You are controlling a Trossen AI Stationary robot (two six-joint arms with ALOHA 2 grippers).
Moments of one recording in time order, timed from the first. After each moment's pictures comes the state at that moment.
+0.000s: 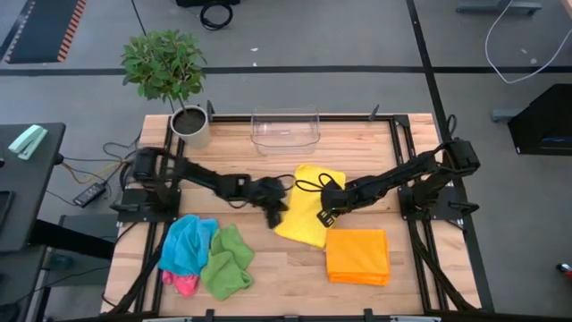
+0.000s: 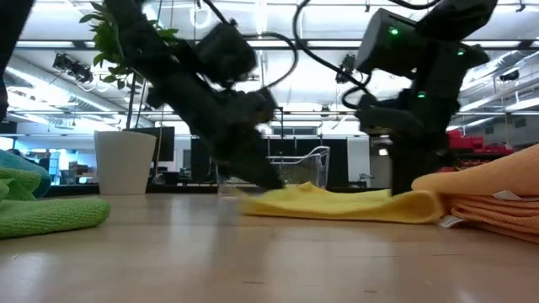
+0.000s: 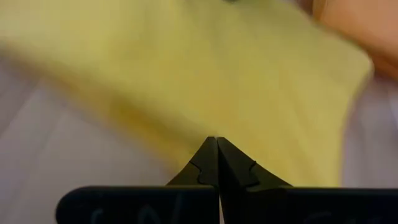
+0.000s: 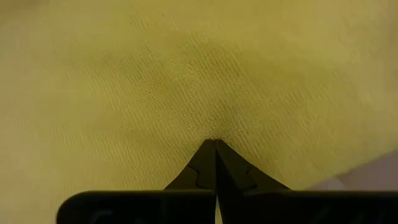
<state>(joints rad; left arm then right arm) -0.01 1.86 0.86 0.27 0.07 -0.34 0.13 1.60 0.75 -0.38 0.15 0.96</state>
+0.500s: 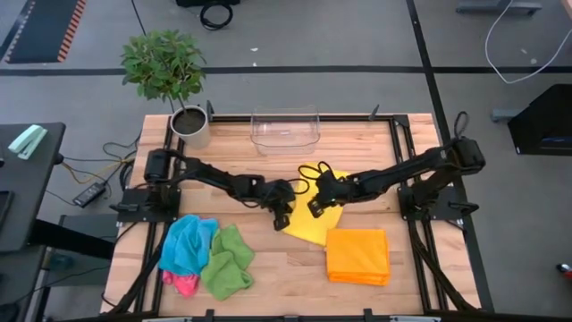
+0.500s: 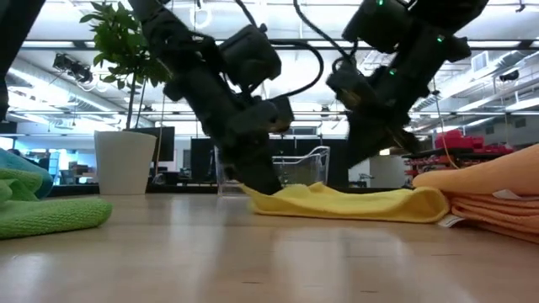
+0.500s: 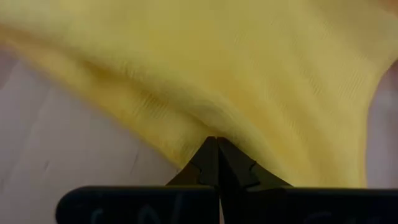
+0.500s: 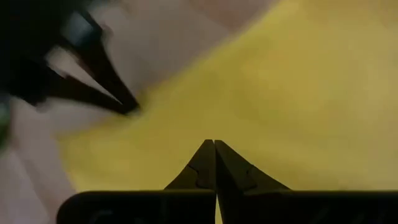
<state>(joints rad) -0.01 1.96 1.04 0.03 0.06 -0.30 0.10 1.55 0.79 -0.19 0.25 0.97</state>
